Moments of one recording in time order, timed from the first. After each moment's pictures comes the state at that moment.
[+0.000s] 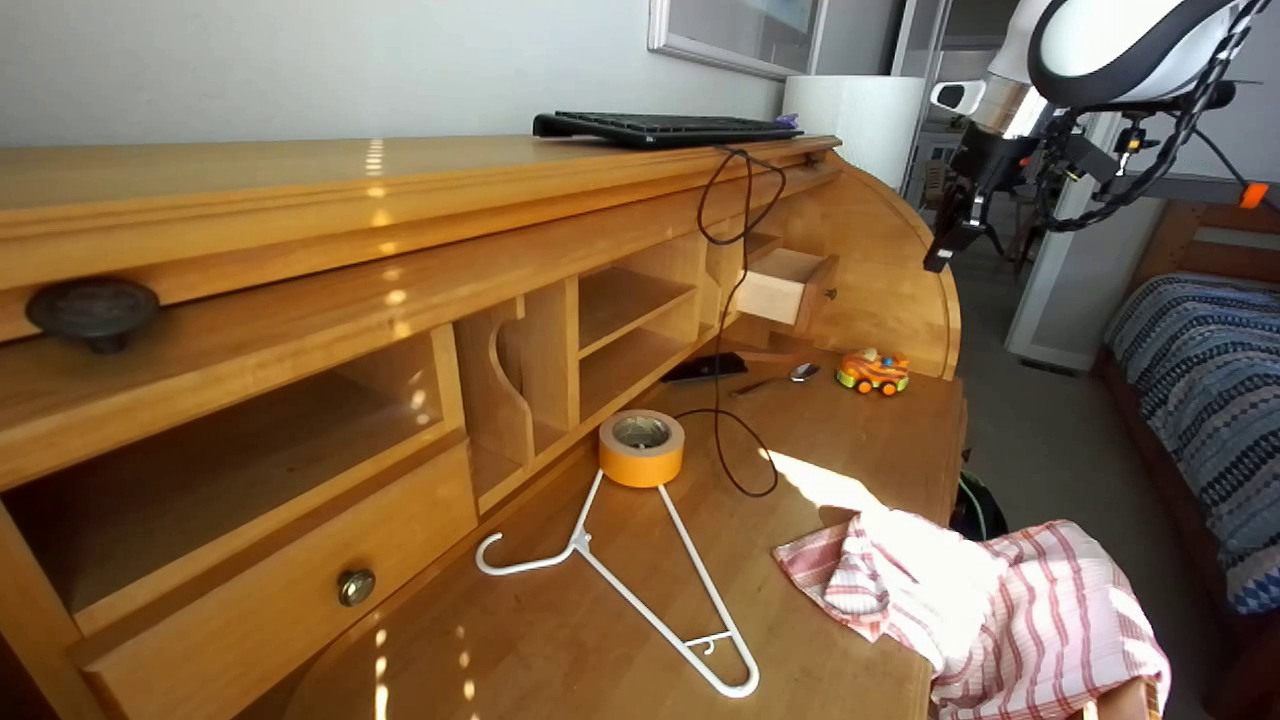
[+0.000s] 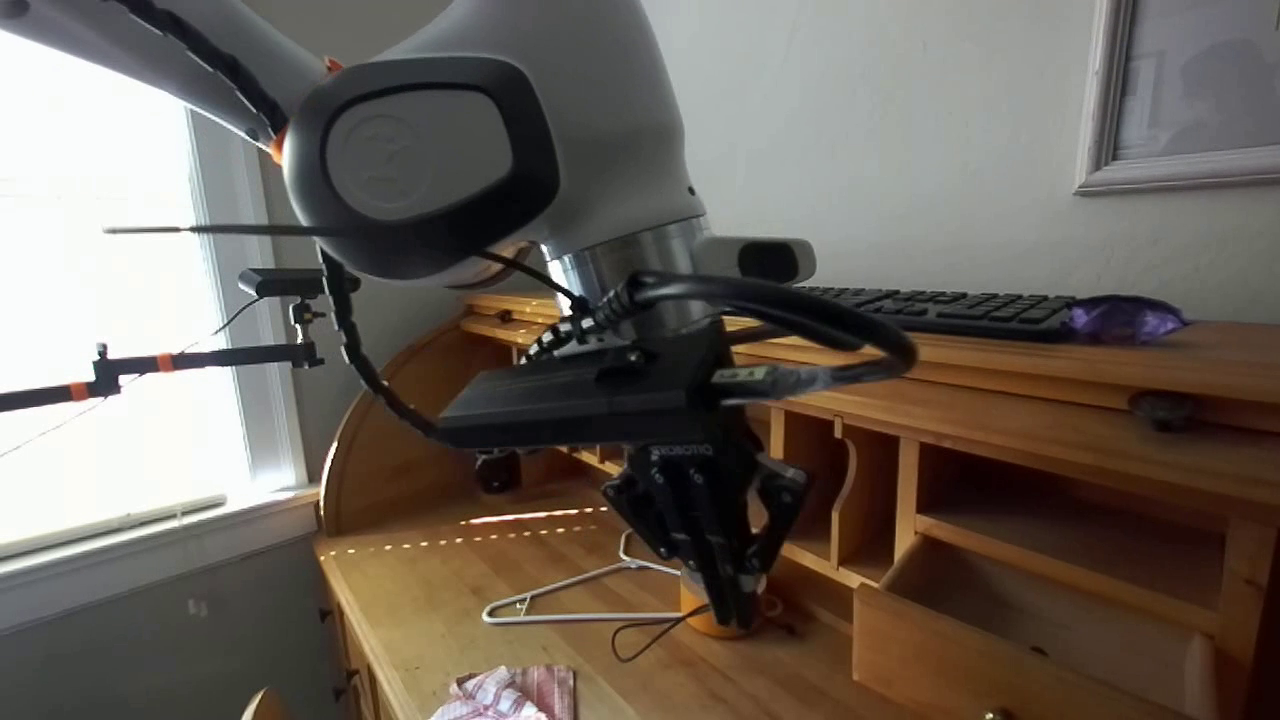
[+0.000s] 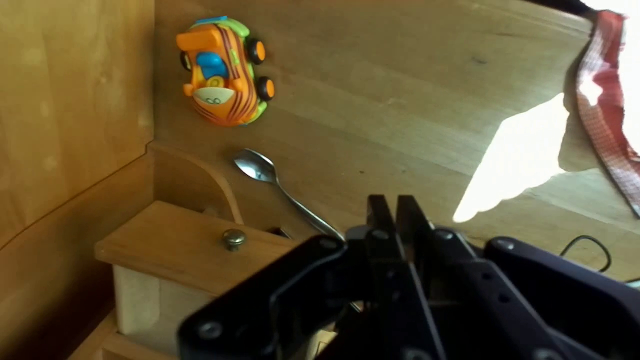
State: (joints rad) arm -0.24 0.09 -0.26 -2.09 -0.04 2.45 -0.82
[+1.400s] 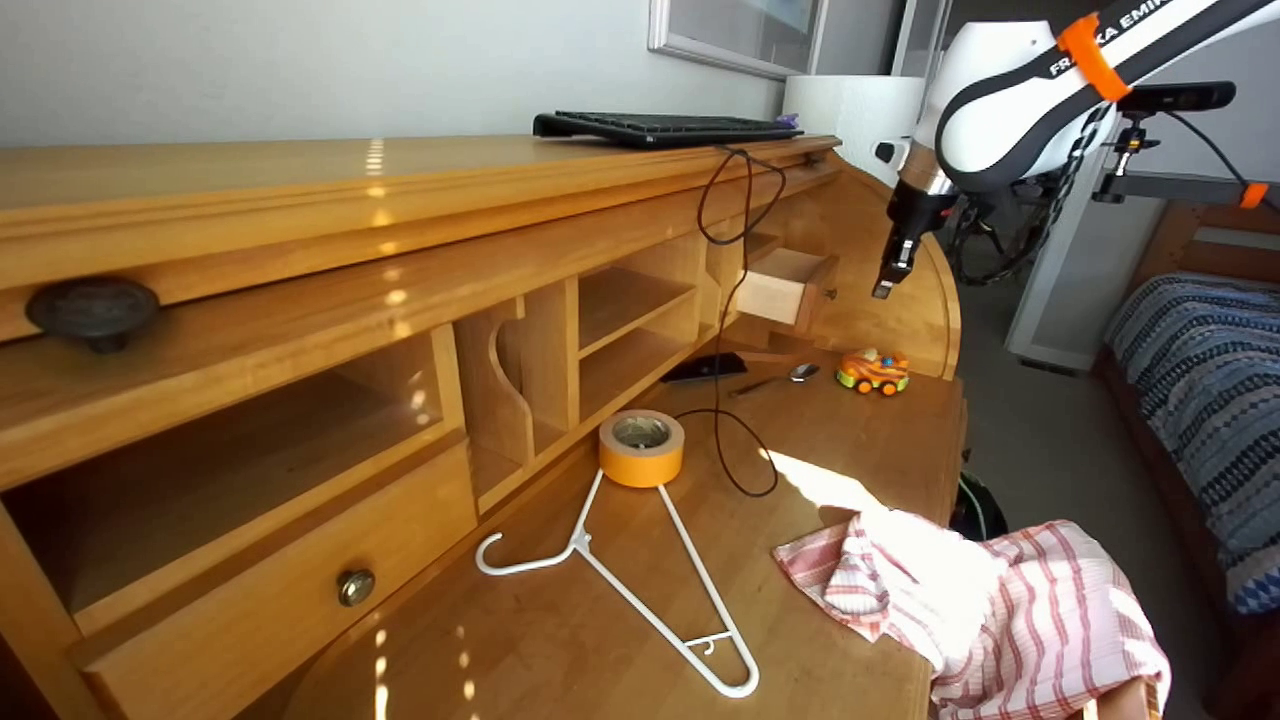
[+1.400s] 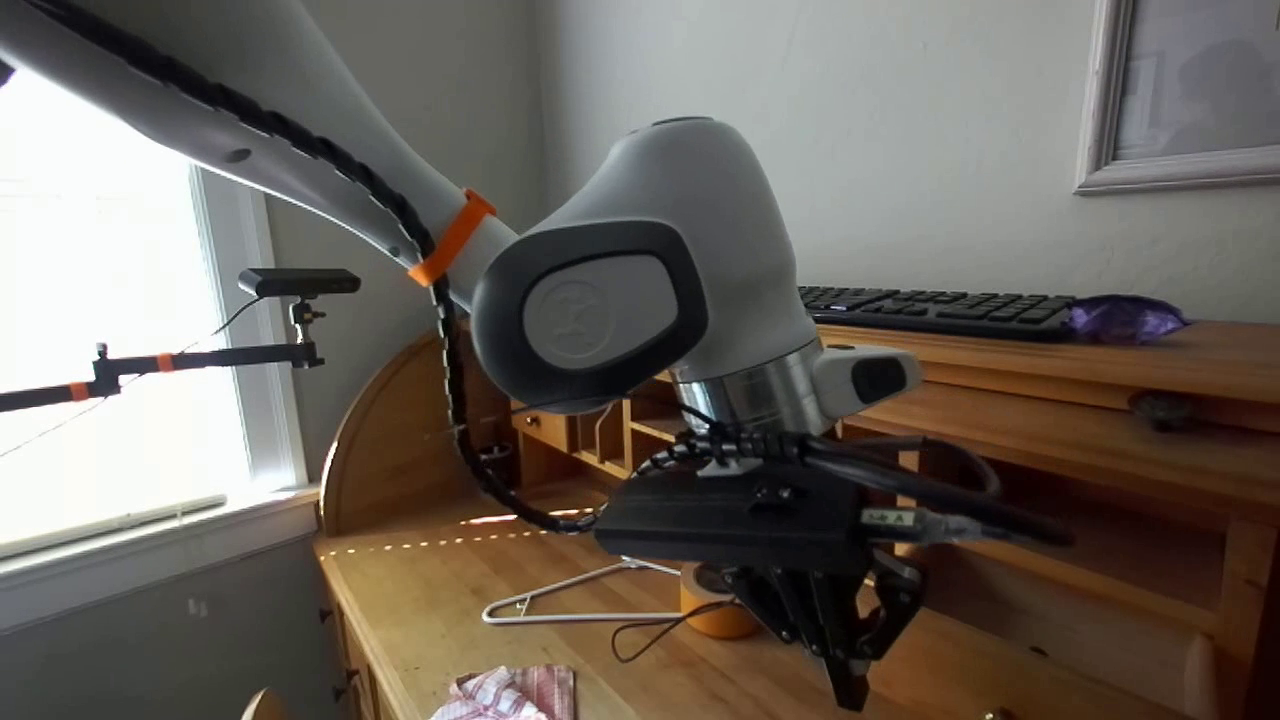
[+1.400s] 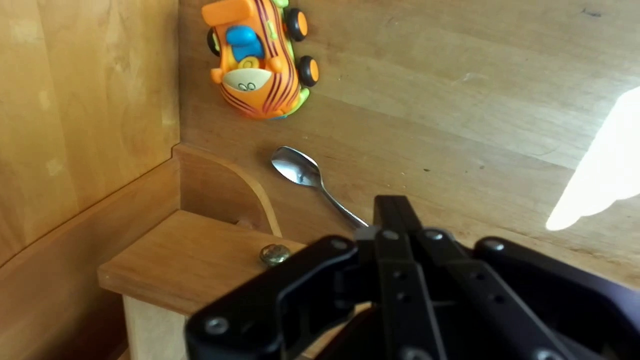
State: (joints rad) arm -0.28 0.36 -0.22 -1.89 -0.09 2.55 -0.70
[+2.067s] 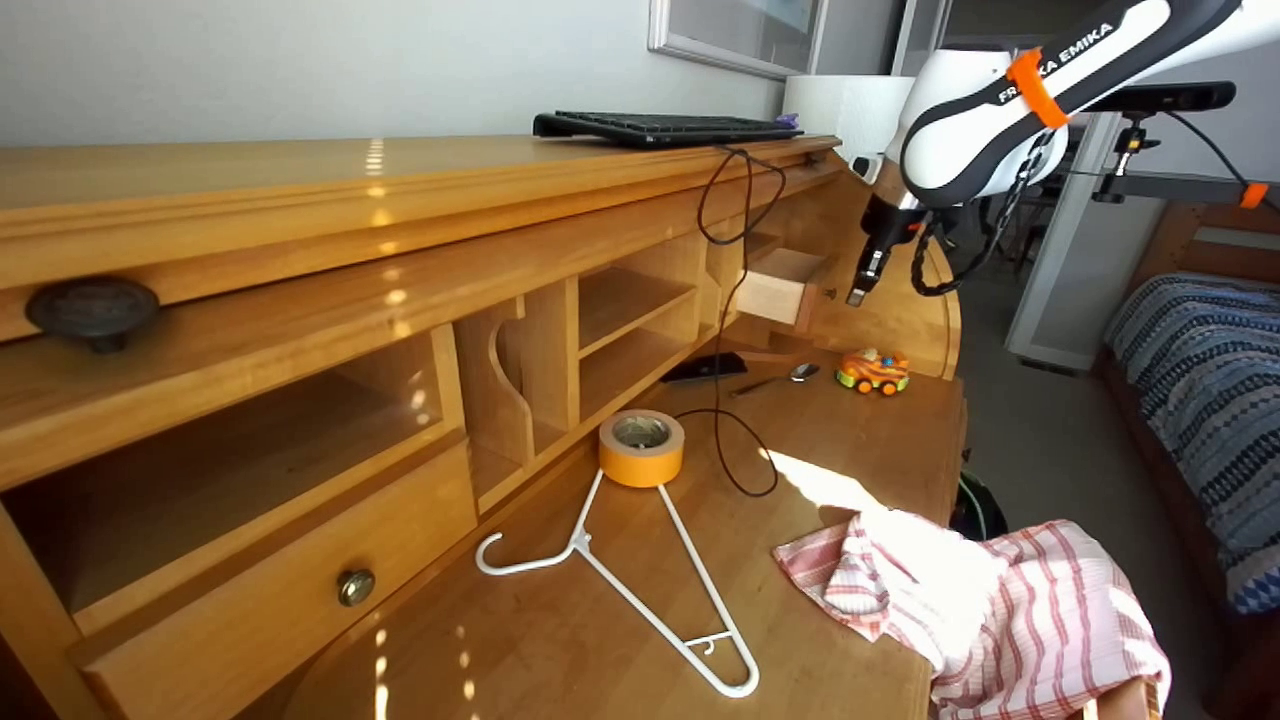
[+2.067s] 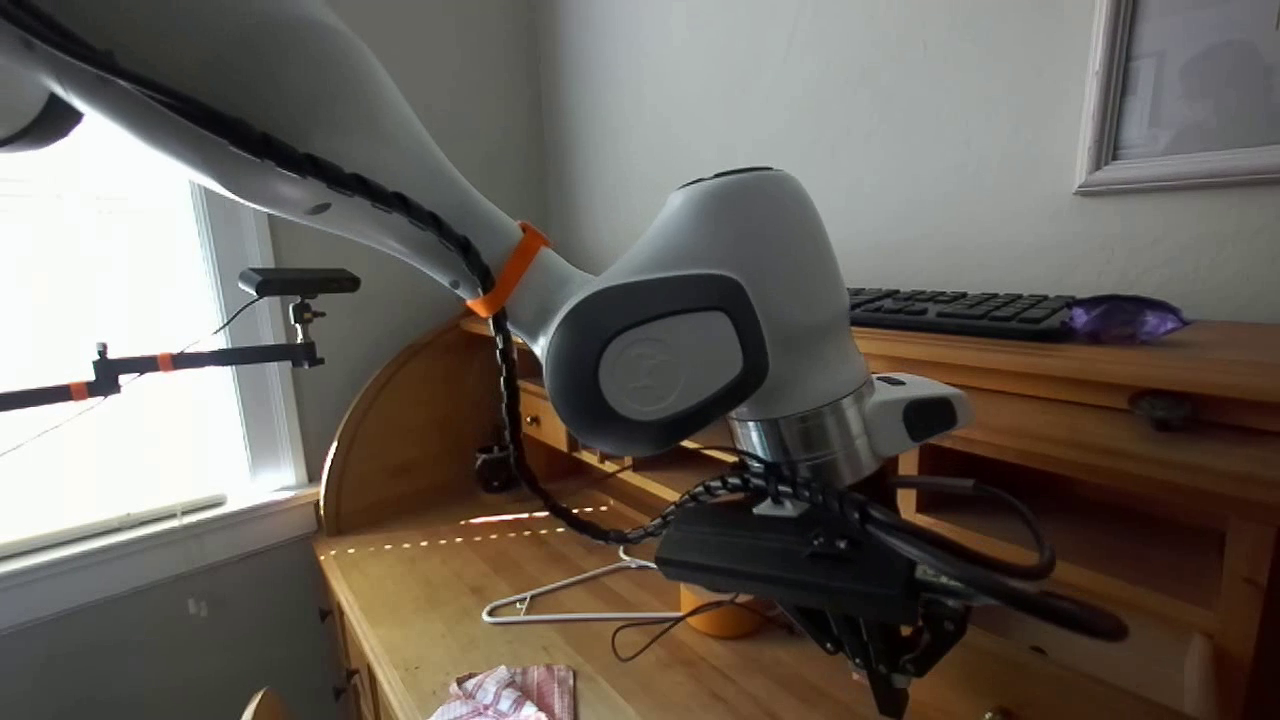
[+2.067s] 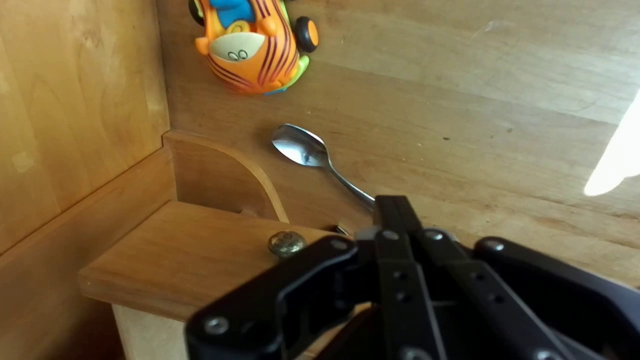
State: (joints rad) arm -0.35 0.49 -0.14 -1.76 -0.04 2.56 -0.66
